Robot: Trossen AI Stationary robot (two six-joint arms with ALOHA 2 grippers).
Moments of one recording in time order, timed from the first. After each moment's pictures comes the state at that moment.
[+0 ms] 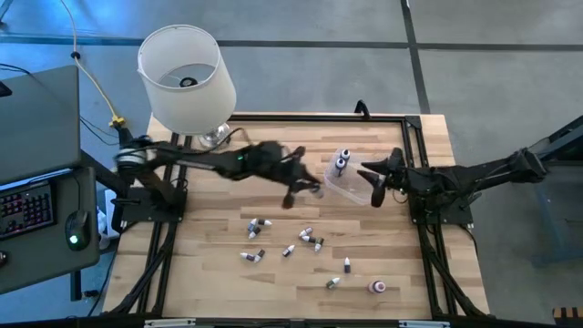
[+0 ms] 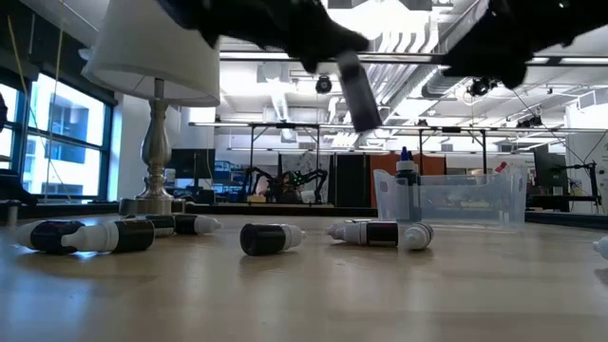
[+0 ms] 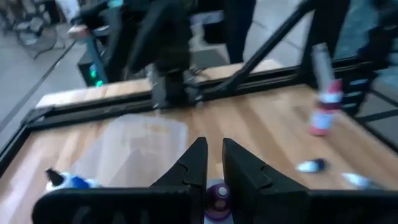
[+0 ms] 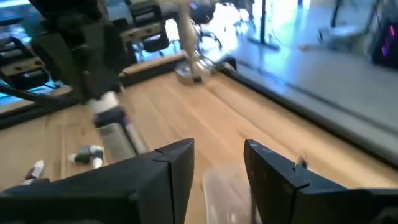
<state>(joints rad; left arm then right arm) 0.10 1.65 1.12 0.30 0.27 0.17 0.20 0.62 0.45 -0.14 0.64 0.37</state>
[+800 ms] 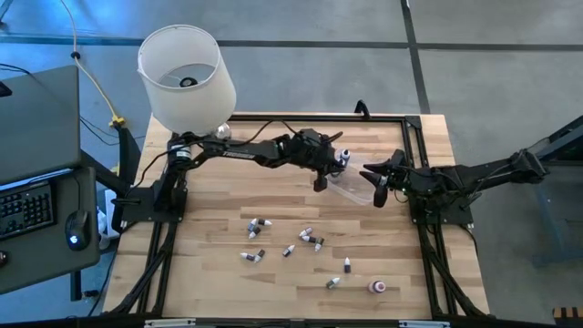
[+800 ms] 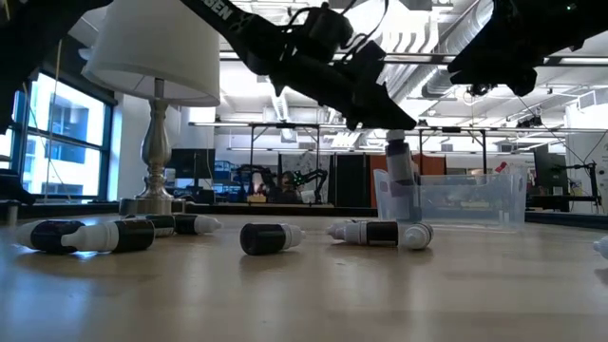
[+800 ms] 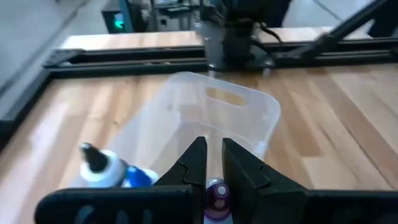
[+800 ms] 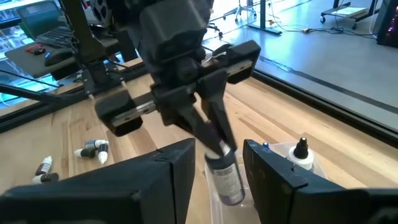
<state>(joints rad) 0.22 2.05 1.51 0.18 0.24 0.14 0.20 0.58 0.45 -0.21 0.62 0.45</state>
